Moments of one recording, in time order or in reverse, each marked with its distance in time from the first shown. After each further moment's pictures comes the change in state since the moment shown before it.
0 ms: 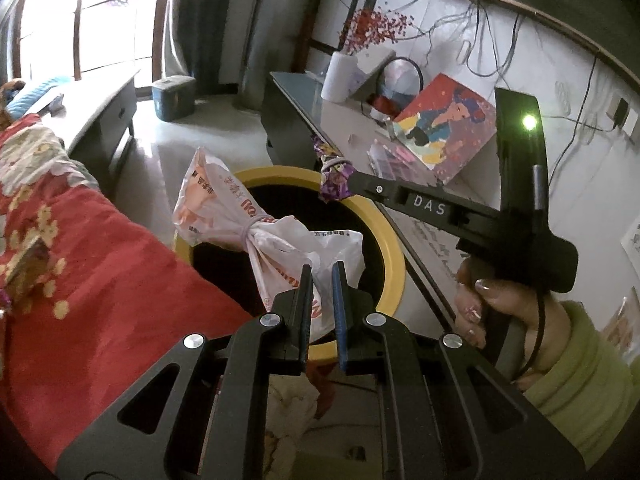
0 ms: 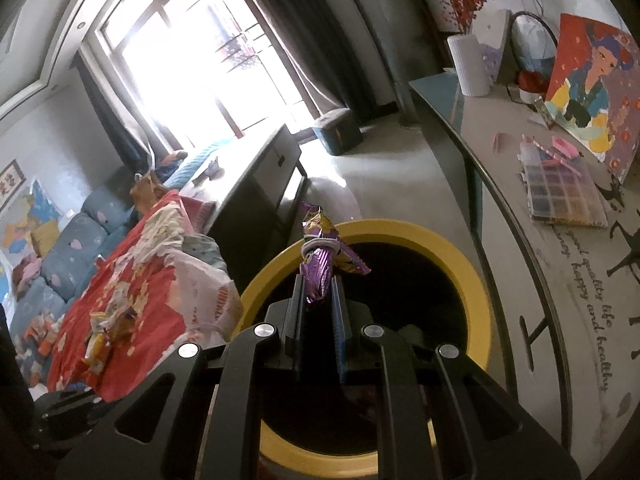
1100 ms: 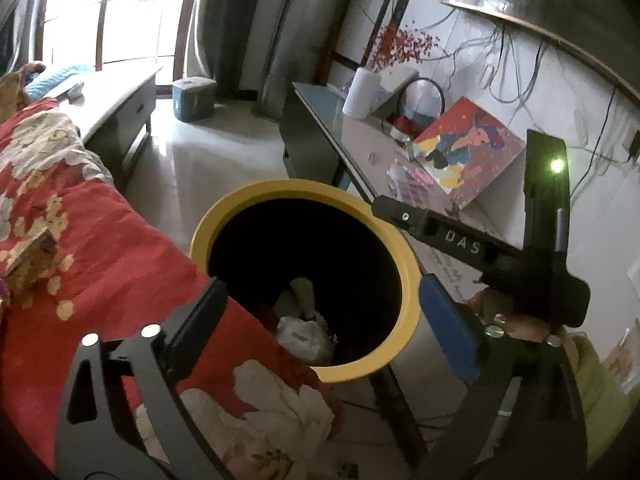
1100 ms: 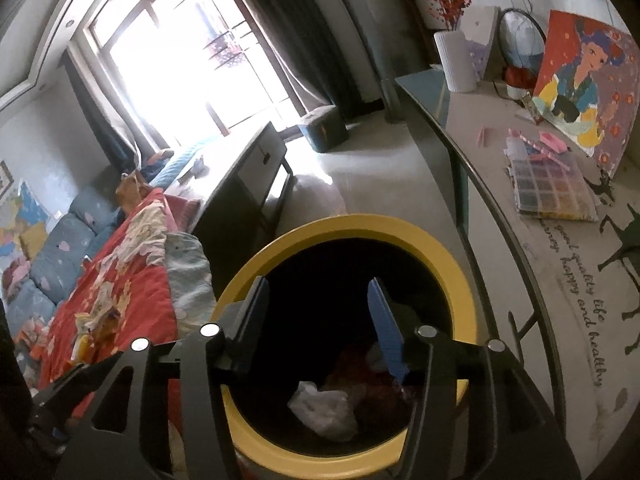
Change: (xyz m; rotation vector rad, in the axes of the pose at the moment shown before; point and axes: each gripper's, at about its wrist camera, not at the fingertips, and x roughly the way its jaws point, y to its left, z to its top) left arm -0.003 0.016 0.004 -0.091 -0.070 0.039; right arm 0.002 -0.007 -0.003 0.002 -0.001 -0.050
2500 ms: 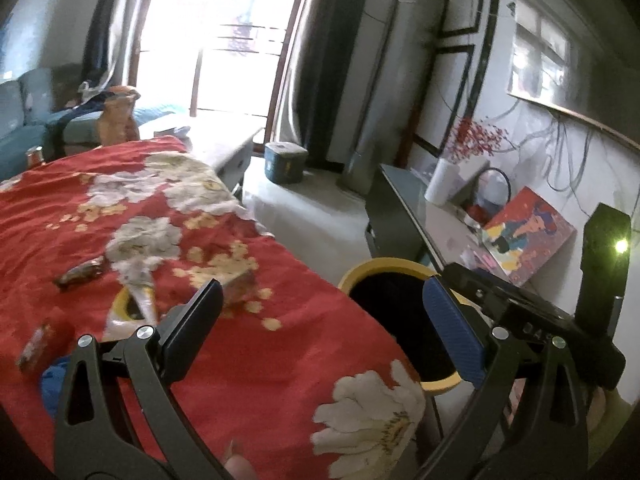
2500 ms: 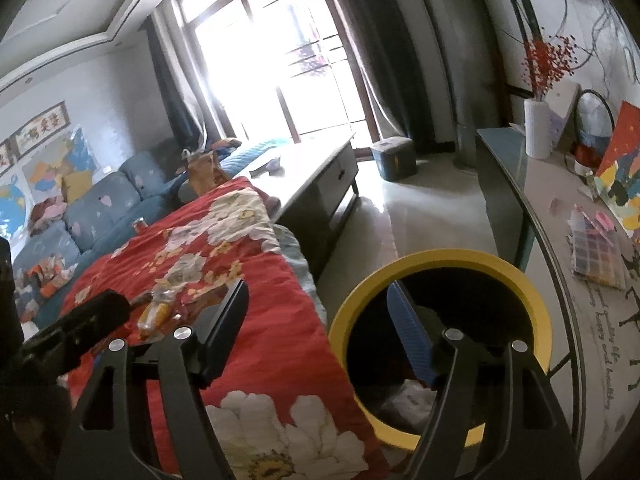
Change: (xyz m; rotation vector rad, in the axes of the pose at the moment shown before) left arm -0.135 0.072 -0.008 -0.130 -0.277 0.269; right arm -0.046 0.132 -0.017 -0.242 -0.067 0.151
